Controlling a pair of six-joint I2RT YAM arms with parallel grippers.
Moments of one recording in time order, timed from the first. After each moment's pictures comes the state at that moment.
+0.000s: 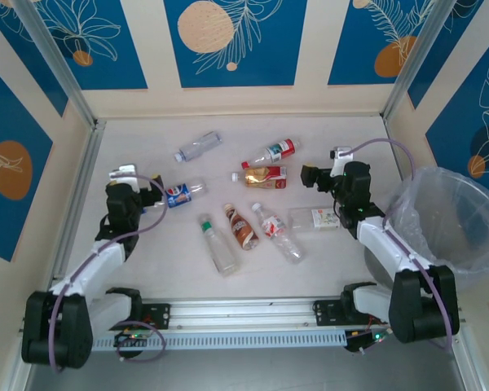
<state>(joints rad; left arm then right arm) -0.10 1.01 0.46 0.24 -0.21 -0.17 0.13 1.15 0.63 0.13 -0.10 0.18</state>
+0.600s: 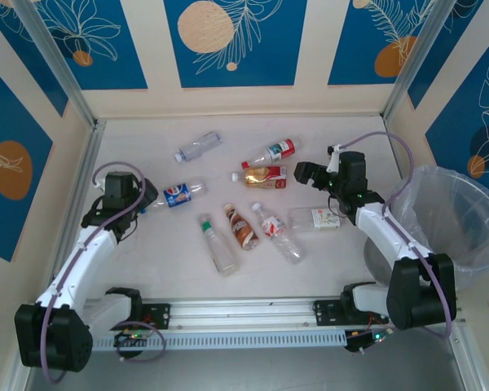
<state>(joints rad) -0.10 1.02 0.75 -0.54 -0.22 -0.71 0.13 1.26 0.78 -0.09 -0.26 0.40</state>
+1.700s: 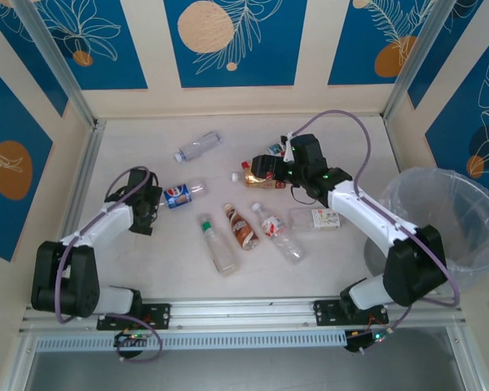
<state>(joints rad) -0.15 1.37 0.78 -0.51 -0.17 -1.49 0.48 1.39 1.08 -0.30 -0.15 0.53</state>
